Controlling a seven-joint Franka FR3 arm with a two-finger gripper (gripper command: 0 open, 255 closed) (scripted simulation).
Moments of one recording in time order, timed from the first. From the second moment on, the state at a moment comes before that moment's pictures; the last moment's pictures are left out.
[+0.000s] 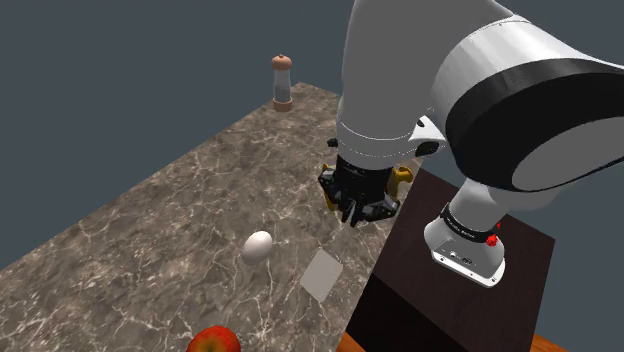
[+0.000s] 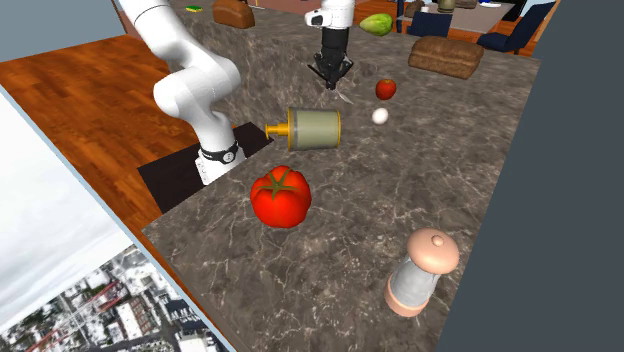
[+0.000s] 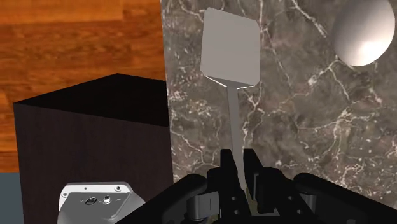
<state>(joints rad) 0.24 -0.67 0.76 -2.45 0.41 1.86 2.13</state>
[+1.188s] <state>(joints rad) 0.21 -0.56 0.91 -2.60 0.46 2.13 2.15</state>
